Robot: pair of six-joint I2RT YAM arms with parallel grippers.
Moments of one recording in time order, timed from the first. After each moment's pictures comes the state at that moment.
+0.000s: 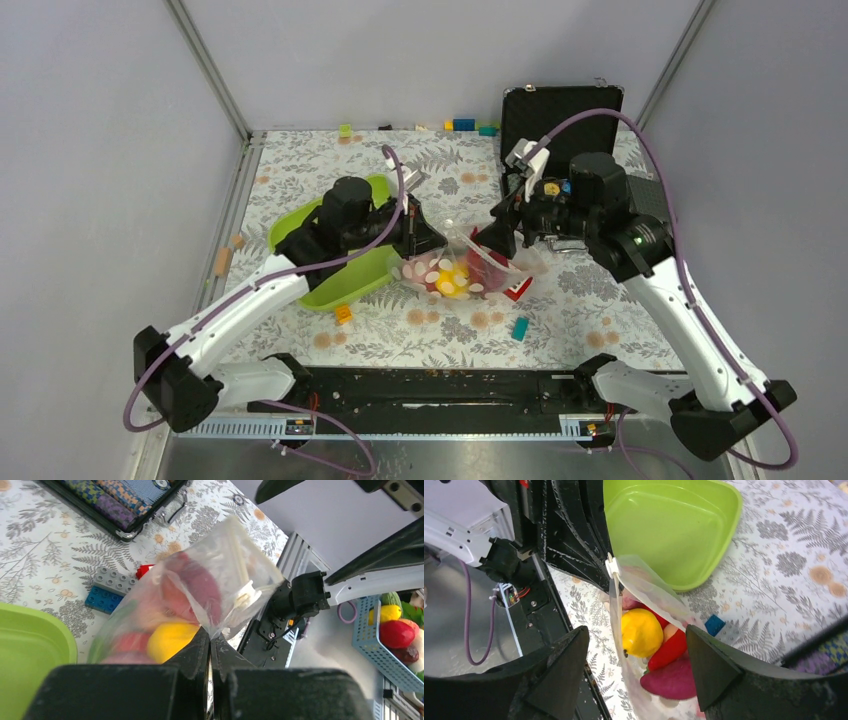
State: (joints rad) left arm -0.70 1.21 1.07 -0.20 0.54 -0.35; right arm 0.50 1.05 1.30 -0.67 -0.56 -0.03
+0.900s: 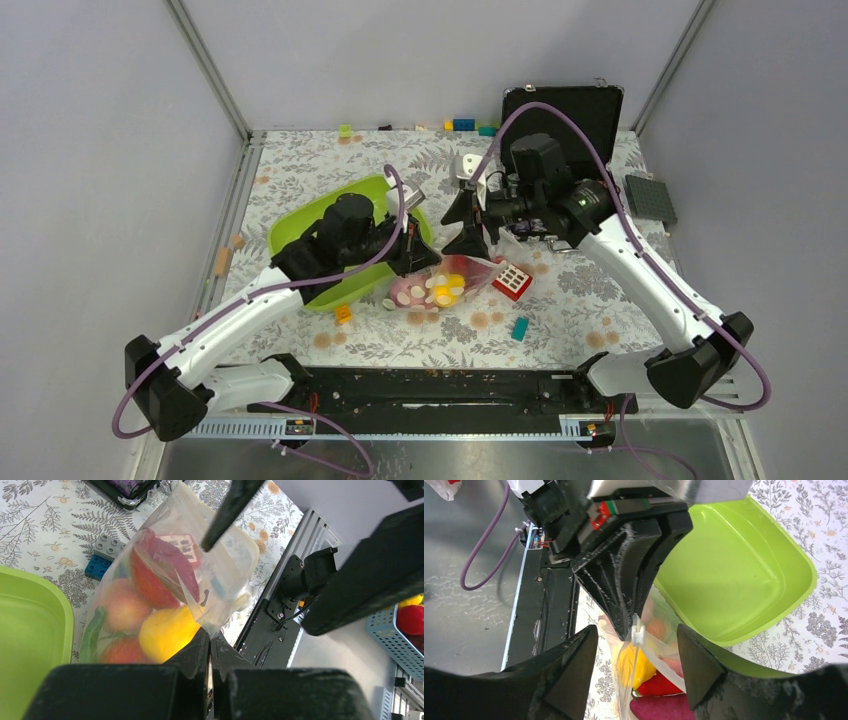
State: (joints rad) left arm -0.77 1.11 1.00 -0.29 0.43 -0.33; right arm 0.61 1.34 1.45 -0.71 -0.88 -0.47
